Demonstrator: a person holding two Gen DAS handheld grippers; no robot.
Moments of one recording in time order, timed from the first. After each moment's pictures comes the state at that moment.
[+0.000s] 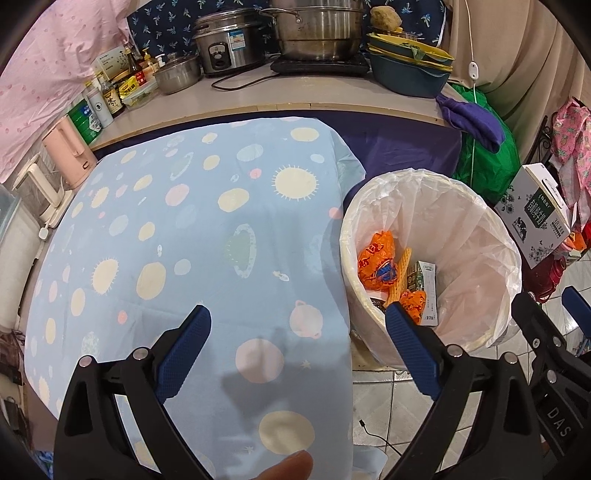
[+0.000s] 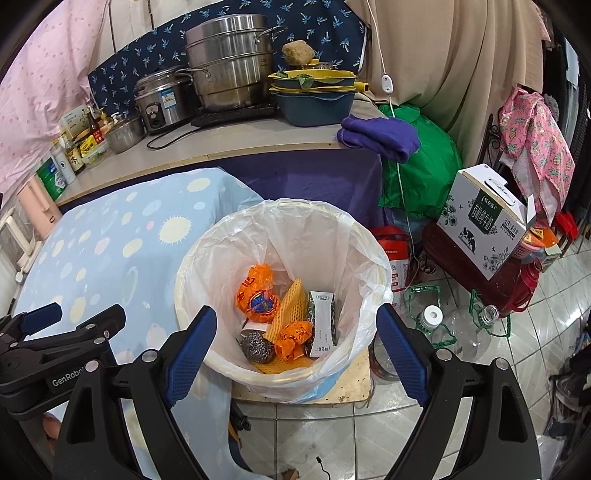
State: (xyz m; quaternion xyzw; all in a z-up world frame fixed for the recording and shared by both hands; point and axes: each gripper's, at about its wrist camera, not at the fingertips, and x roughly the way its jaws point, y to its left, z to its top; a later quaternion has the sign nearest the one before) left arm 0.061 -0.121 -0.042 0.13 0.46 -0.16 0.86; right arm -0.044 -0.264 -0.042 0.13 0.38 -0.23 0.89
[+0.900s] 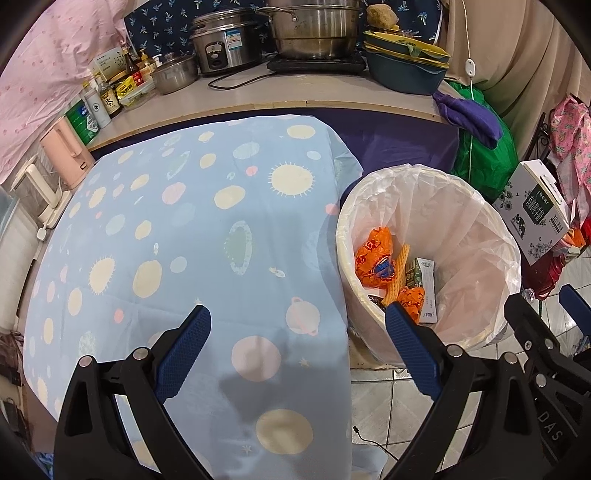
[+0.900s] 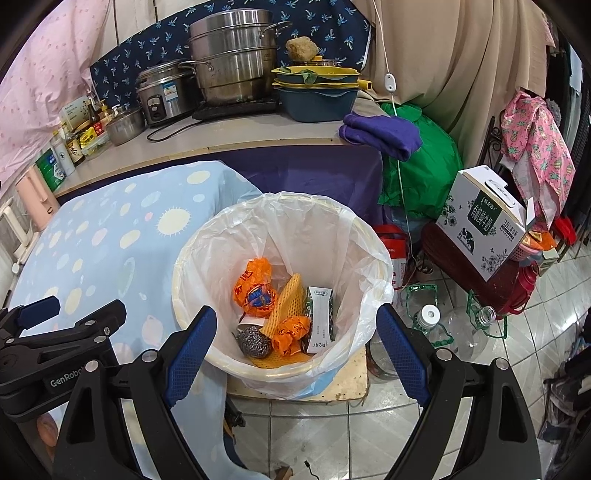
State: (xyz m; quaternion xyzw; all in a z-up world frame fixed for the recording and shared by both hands) left arm 0.059 -0.123 -0.046 0.13 0.46 -0.16 0.86; right arm -0.044 -0.262 -0.047 0.13 0.38 -0.23 0.88
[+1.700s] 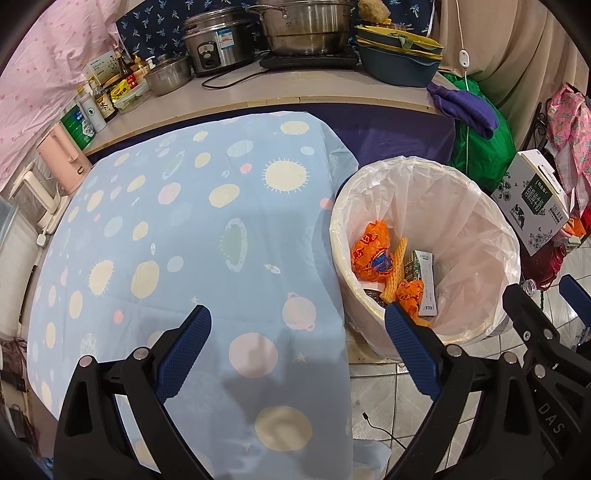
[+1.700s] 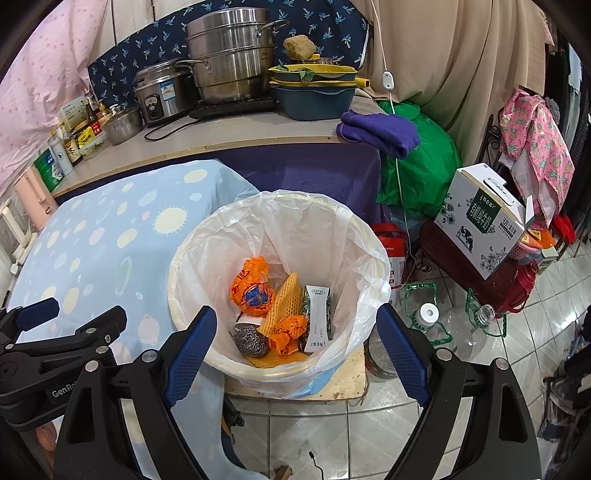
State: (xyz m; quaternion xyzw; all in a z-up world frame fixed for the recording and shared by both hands) left arm 0.055 -0.129 -0.049 0.14 0.46 -0.17 0.86; right arm -0.045 -0.265 -0.051 0.12 0.39 -0.23 0.88
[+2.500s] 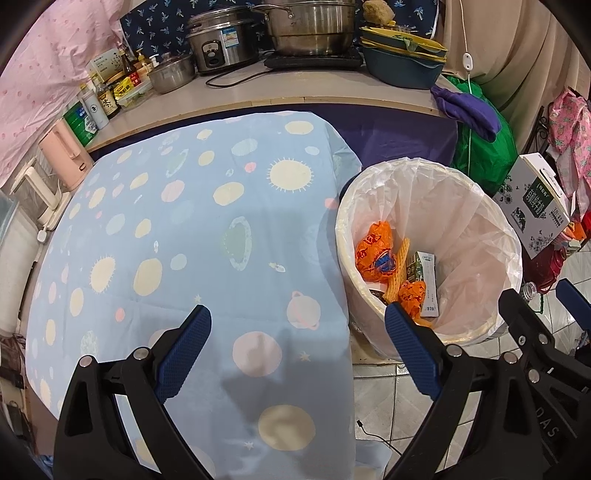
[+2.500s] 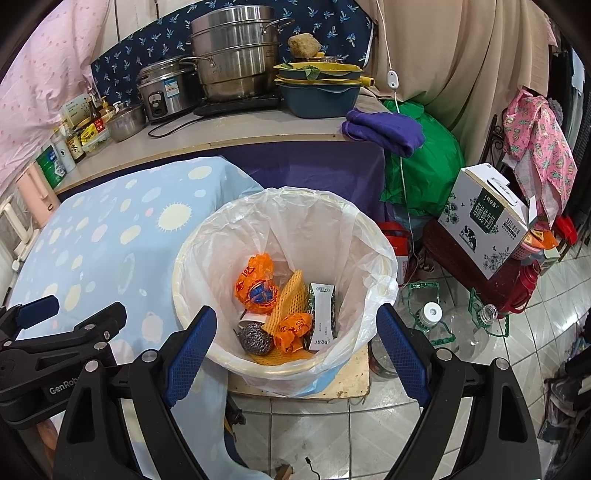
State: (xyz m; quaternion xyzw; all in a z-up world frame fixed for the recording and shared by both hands) left arm 0.055 -0.122 -0.049 0.14 0.46 -0.17 0.86; right arm -0.041 -0.259 -0.052 0.12 0.39 -0.23 0.88
